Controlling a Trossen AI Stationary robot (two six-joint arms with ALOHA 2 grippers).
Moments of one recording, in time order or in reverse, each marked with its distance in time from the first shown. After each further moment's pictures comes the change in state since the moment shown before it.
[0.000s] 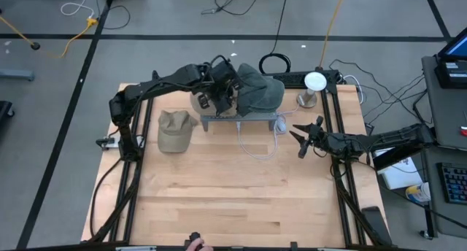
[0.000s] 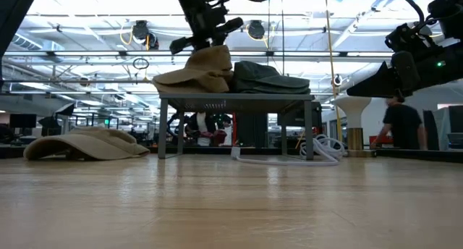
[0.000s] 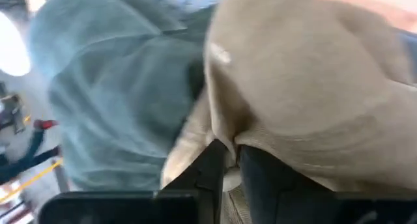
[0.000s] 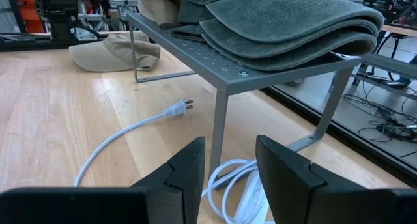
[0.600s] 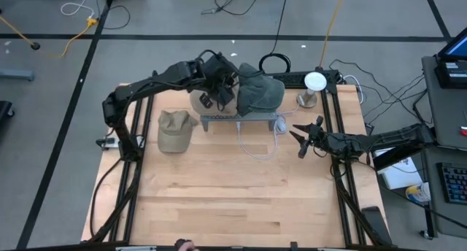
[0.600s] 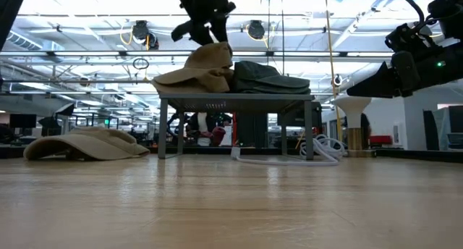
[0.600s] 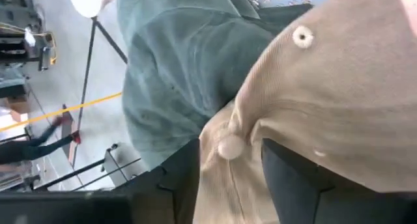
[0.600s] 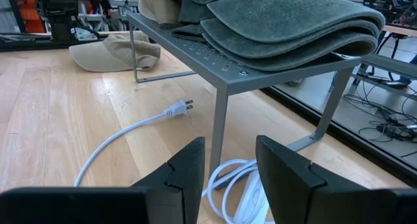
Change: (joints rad) left arm 0.000 -0.075 0.002 0.076 -0.033 -0.262; right arm 0.000 0.000 0.000 0.000 0.000 0.000
